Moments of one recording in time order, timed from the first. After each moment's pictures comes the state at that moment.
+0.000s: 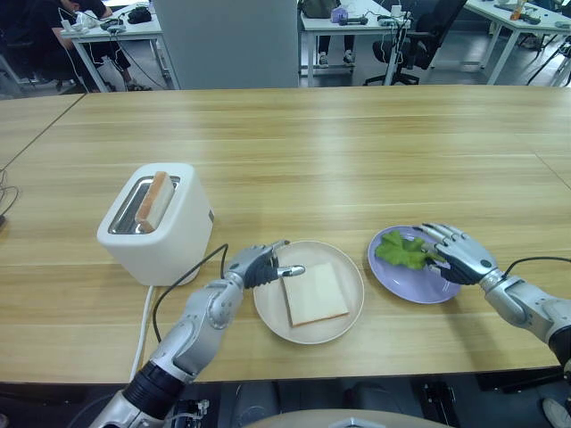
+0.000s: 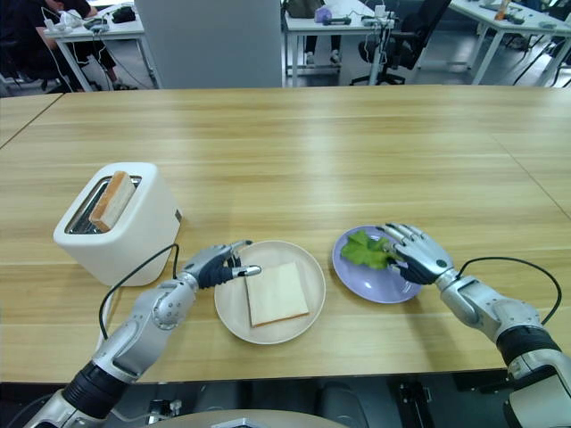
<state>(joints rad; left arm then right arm) -0.10 0.55 -0.41 -0.22 0.68 0.21 -0.20 -0.35 -0.89 0.39 0.69 -0.86 -0.68 -0.52</state>
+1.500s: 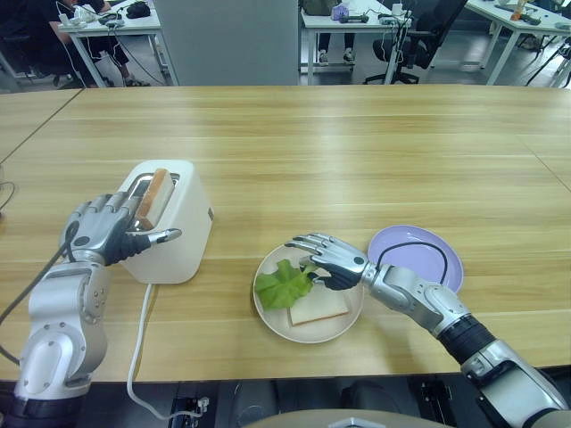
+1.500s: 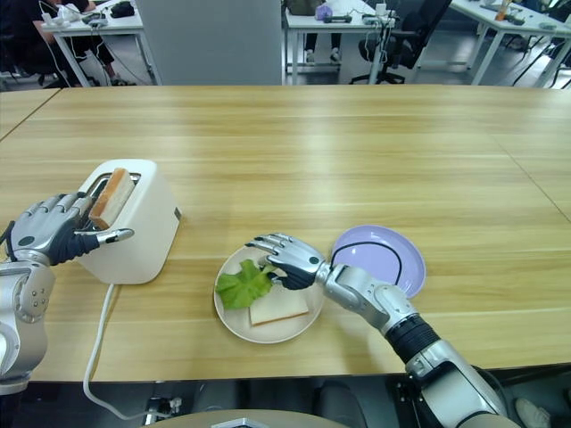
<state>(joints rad) 0.10 0.75 0.21 -0.37 0.98 0.29 -0.41 -0.40 -0.46 0.56 0.33 -0.89 -0.59 -0.06</state>
